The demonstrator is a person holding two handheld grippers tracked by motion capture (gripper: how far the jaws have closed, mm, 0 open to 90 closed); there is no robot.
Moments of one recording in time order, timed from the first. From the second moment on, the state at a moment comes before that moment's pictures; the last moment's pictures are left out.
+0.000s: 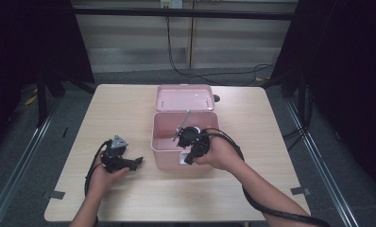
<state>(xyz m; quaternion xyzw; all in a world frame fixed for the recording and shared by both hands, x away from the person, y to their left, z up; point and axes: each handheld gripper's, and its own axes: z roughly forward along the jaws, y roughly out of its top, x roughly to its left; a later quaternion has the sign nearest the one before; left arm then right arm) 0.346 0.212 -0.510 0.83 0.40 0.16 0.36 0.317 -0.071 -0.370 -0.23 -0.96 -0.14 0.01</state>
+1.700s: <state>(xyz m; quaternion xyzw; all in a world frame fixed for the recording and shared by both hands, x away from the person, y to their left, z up) 0.346 0.215 -0.510 0.83 0.39 0.16 0.36 0.315 -0.067 -0.369 -0.21 -0.96 -0.16 -0.03</state>
